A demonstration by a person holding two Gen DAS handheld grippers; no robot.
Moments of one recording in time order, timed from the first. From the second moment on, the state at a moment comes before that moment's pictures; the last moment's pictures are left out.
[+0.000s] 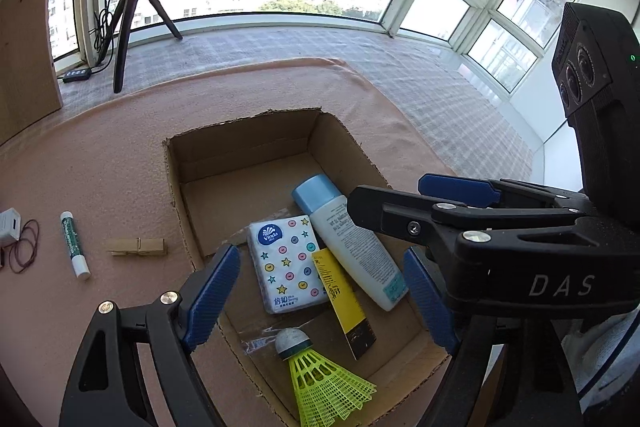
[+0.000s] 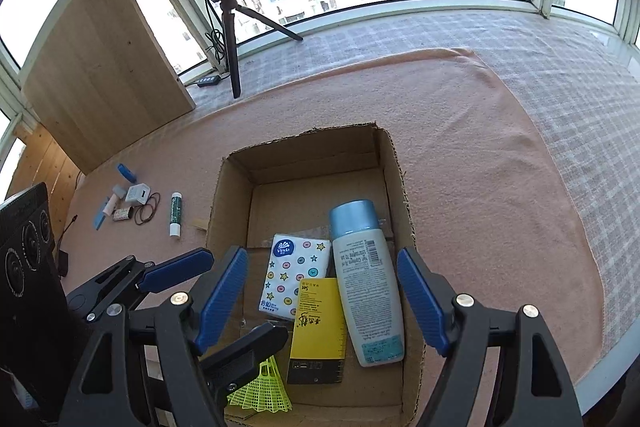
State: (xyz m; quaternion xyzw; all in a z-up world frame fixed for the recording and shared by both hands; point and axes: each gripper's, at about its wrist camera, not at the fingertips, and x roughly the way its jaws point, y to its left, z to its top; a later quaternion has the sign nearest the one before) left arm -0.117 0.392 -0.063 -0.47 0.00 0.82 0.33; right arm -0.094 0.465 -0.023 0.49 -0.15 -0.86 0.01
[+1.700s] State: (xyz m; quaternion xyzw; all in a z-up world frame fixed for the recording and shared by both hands) left arm -0.336 -0.051 -0.125 -0.55 -0.17 0.81 0.06; right arm -0.315 0.166 -0.081 0.58 -0.10 -0.79 0.16
